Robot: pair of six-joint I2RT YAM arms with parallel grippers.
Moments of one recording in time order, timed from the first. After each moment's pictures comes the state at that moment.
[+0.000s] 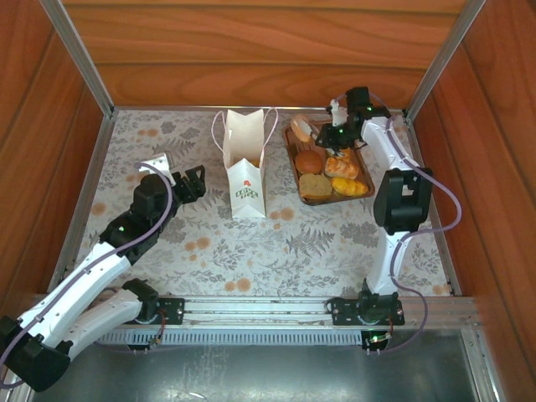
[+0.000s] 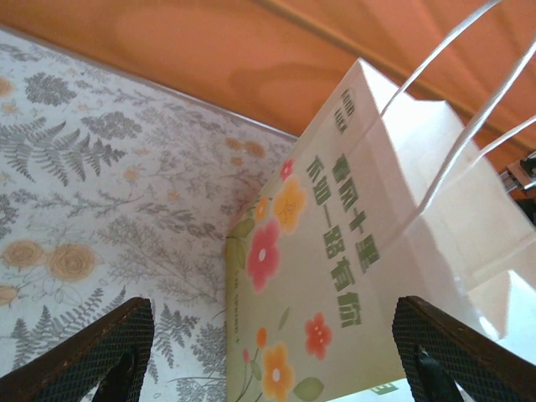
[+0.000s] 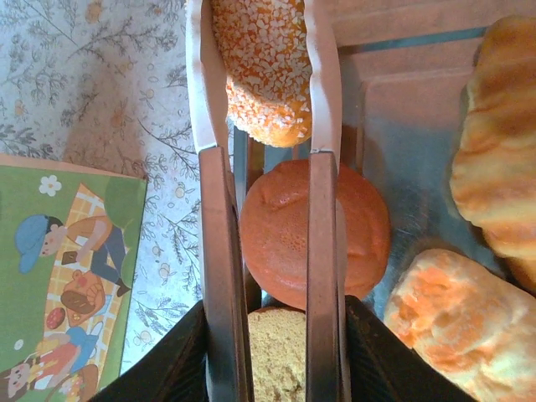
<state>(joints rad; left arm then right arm) -0.58 0.82 0.73 -0.24 -0.26 -0.65 0.14 2.03 1.85 -0.91 -0.38 0.01</state>
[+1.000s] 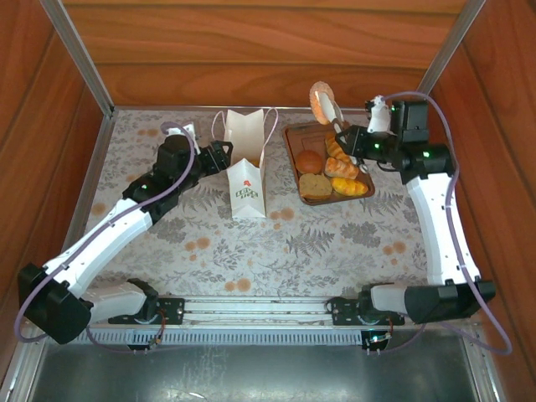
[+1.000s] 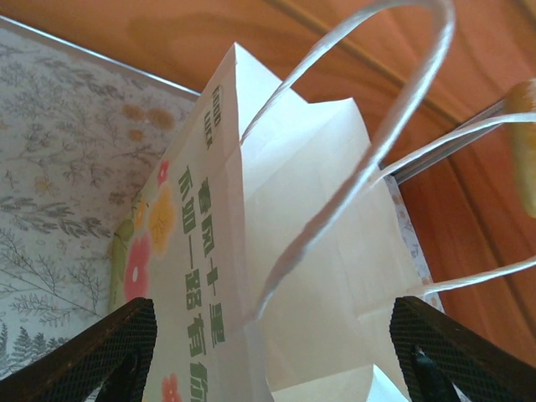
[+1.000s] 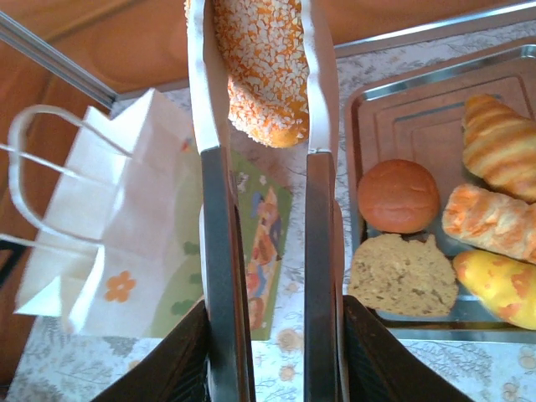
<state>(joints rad) -0.58 1.19 1.03 -0.24 -0.06 -0.74 0.17 1.28 1.55 -0.93 -0.42 0.27</state>
